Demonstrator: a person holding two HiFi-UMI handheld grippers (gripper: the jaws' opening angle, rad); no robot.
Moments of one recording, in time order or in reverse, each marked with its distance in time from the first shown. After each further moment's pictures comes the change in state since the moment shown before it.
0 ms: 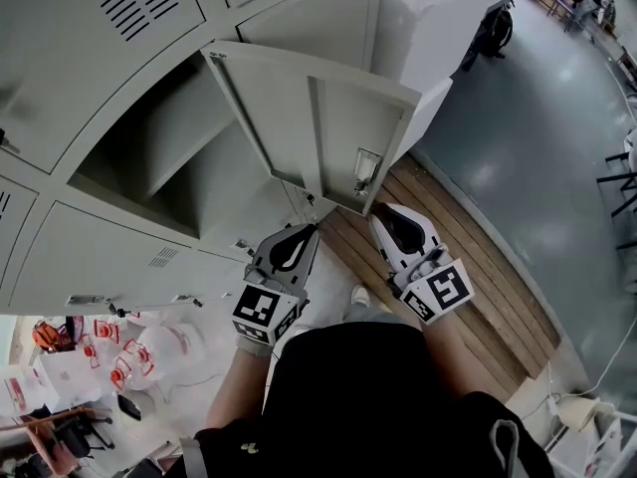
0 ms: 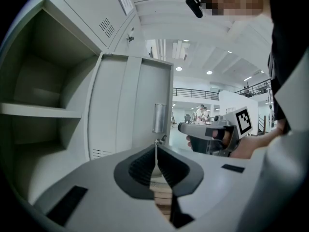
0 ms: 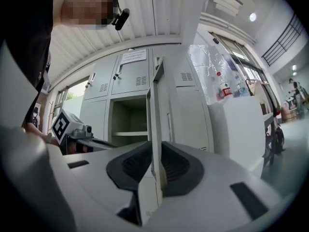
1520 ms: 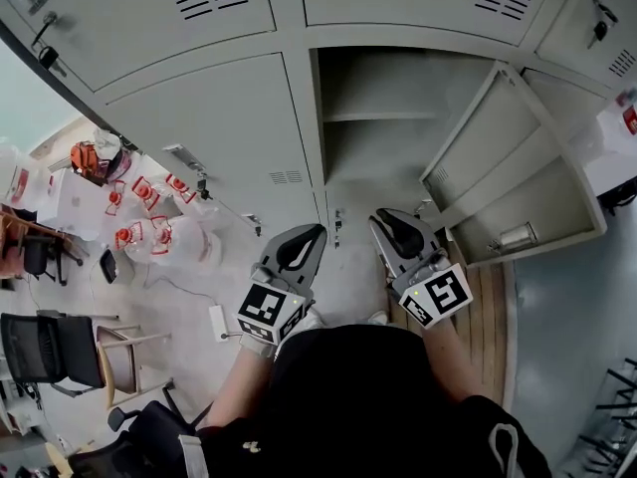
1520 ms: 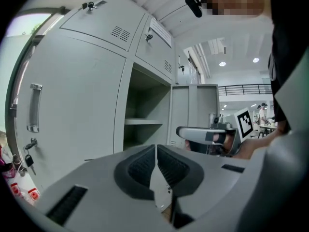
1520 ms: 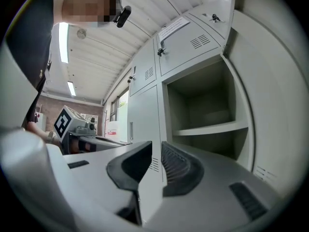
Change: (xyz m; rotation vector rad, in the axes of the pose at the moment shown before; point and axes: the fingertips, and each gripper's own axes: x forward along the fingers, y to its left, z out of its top) left arm -0.213 0.100 -0.025 -0.099 -0.080 0.635; right arm 0.133 0.224 -0.030 0.031 0.051 0.679
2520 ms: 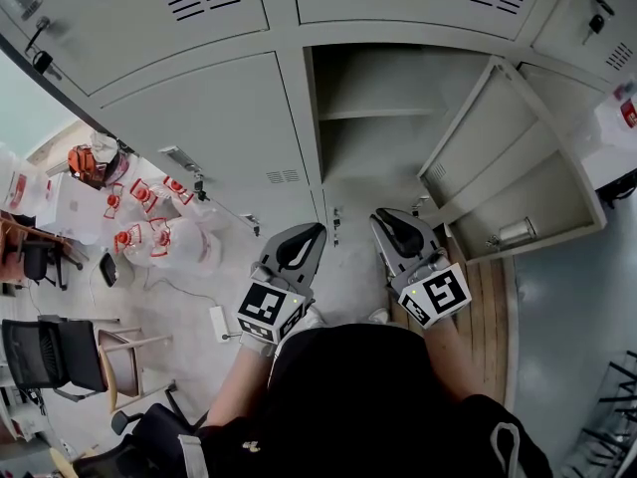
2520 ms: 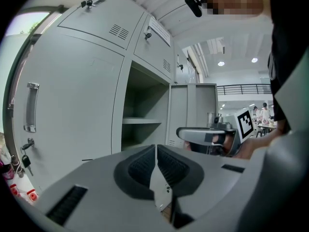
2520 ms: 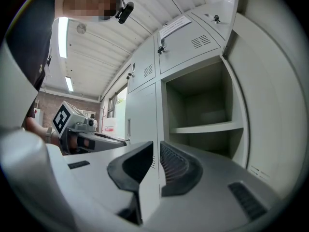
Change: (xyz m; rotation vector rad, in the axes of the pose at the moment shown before) left arm 0.002 -0.003 -0.002 0.005 0.015 -0.018; right arm -0.004 -0.003 -0.005 -0.026 0.027 -0.033
